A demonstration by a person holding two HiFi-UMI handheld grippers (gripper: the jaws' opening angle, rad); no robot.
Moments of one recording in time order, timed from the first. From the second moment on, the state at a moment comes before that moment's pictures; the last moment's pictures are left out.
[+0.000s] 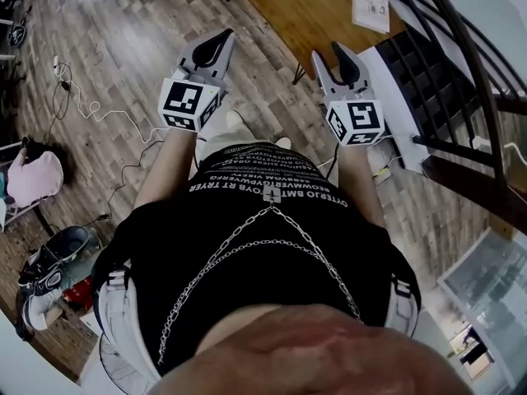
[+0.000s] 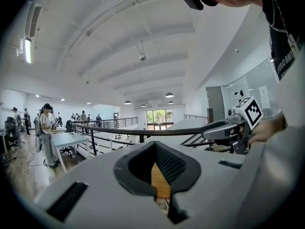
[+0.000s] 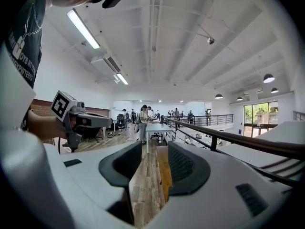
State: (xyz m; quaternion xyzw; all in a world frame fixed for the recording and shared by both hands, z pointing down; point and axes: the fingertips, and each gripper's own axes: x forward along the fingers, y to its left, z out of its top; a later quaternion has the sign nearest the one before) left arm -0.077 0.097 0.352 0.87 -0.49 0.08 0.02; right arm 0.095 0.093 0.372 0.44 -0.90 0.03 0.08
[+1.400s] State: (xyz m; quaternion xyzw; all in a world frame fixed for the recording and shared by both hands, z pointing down) left arm -0.167 -0.039 0.358 0.89 -0.44 0.06 0.00; right arm -0.011 -0.044 0.374 0.46 -0.88 0.02 0.10
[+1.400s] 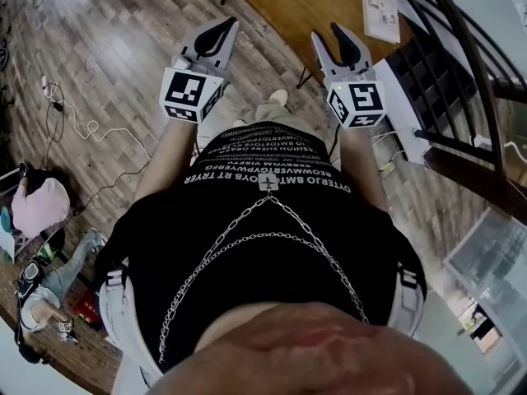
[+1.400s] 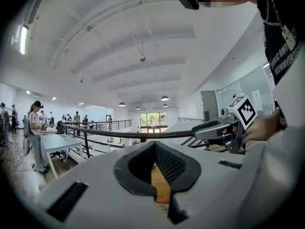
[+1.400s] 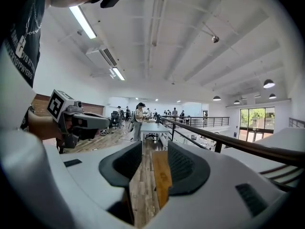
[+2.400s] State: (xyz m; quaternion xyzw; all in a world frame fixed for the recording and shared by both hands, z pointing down) left arm -0.045 -0.221 0.369 0.91 -0.40 0.10 0.00; right arm 0.087 -0.234 0.392 0.47 -0.88 0.04 0.09
